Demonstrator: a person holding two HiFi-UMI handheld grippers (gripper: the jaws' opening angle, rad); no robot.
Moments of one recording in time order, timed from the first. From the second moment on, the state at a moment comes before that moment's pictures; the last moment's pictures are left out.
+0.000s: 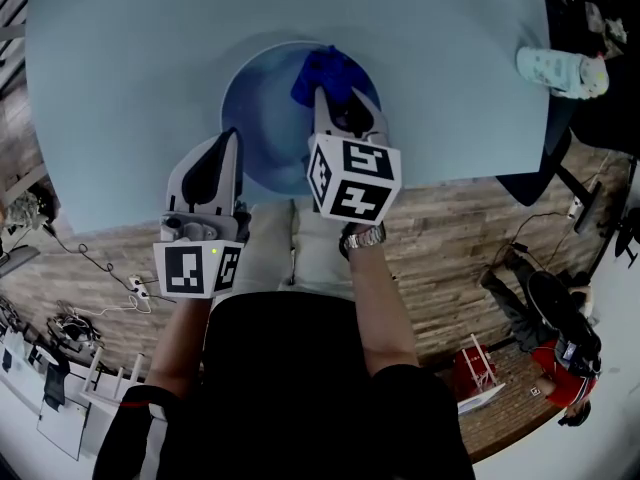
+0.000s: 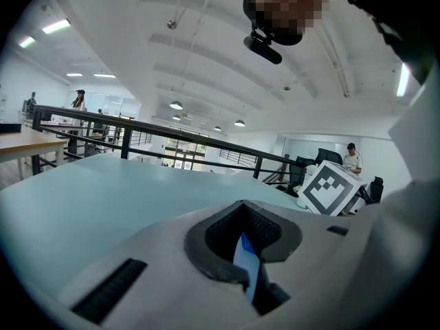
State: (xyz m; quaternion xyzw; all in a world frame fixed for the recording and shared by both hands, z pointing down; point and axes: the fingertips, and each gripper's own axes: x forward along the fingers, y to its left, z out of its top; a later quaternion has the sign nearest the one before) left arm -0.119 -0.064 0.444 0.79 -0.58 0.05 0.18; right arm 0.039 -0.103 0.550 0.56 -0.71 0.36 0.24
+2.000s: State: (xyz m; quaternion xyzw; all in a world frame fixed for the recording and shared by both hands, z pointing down) left arm -0.152 -0.063 0.438 0.77 -0.61 0.05 0.19; right arm -0.072 -0.069 0.551 0.44 -0.77 0.36 0.28
